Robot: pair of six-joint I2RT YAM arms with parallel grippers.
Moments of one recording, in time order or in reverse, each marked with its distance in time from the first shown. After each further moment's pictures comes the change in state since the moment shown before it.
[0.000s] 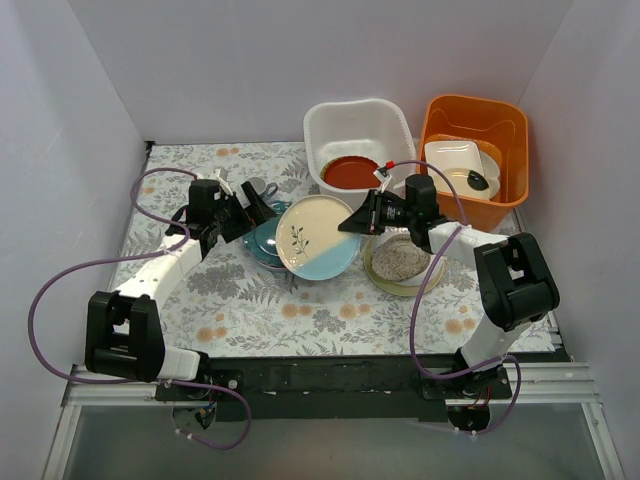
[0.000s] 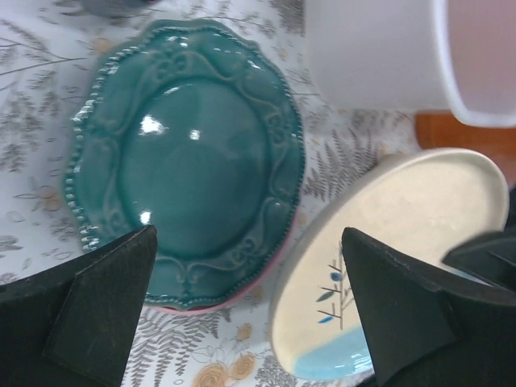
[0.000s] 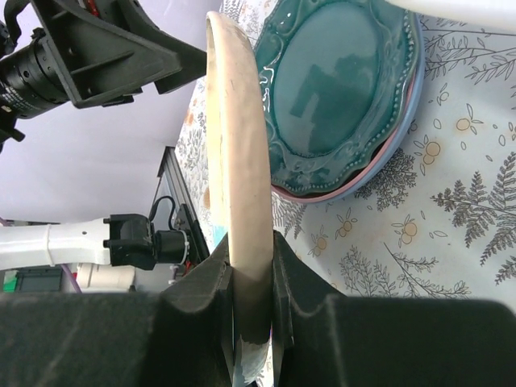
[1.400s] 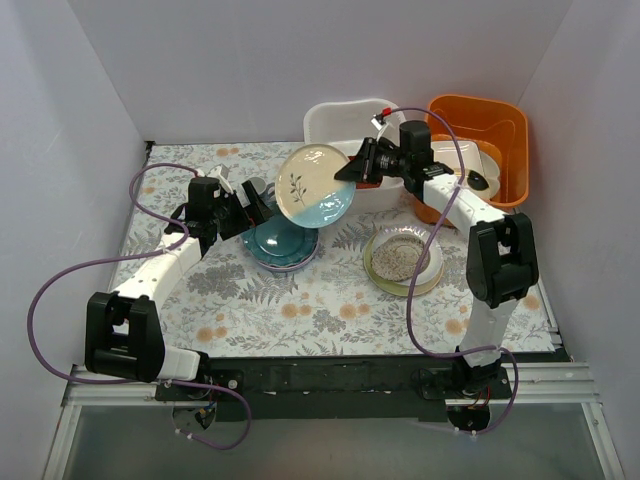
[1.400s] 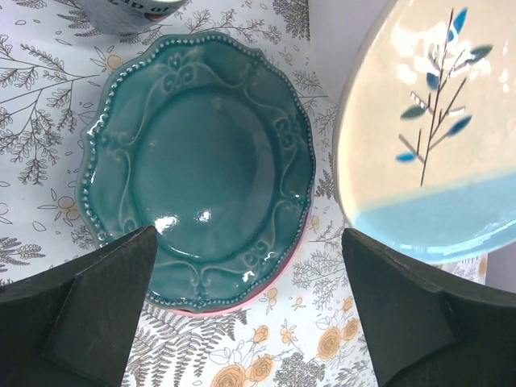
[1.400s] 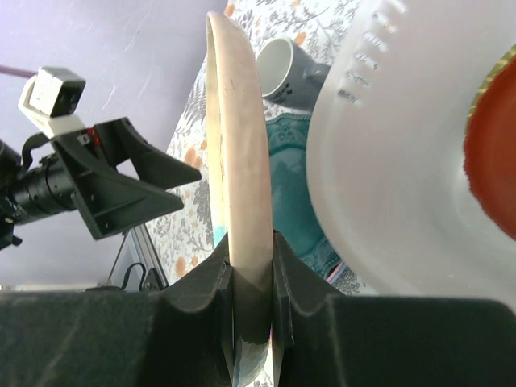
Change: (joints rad) left arm 0.000 -0.001 0.031 -0.049 -0.051 0.072; right arm -0.021 0.172 0.546 -0.387 0.116 -0.141
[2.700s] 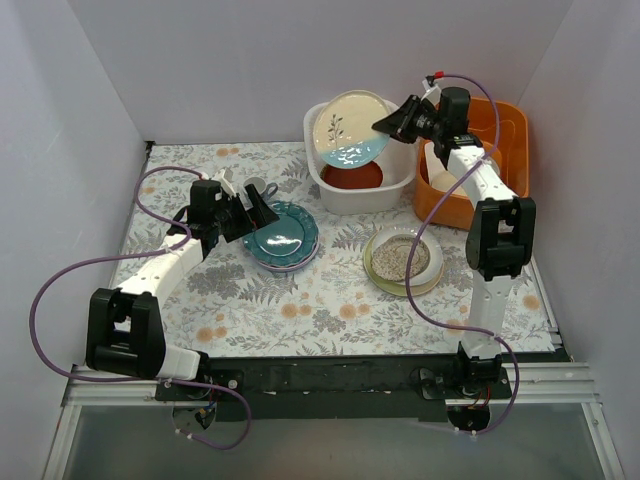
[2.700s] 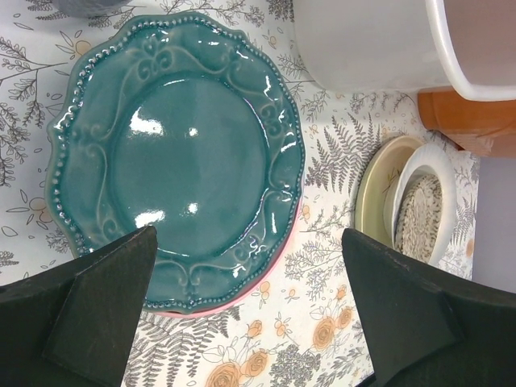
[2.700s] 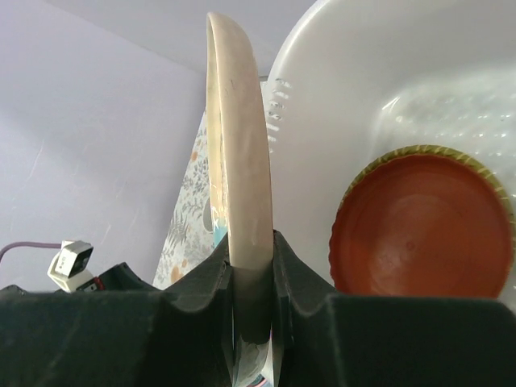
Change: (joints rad) left arm 0.000 0.016 -0.032 0.047 0.066 -0.005; right arm -0.211 0.248 0.411 -0.039 0.064 0.141
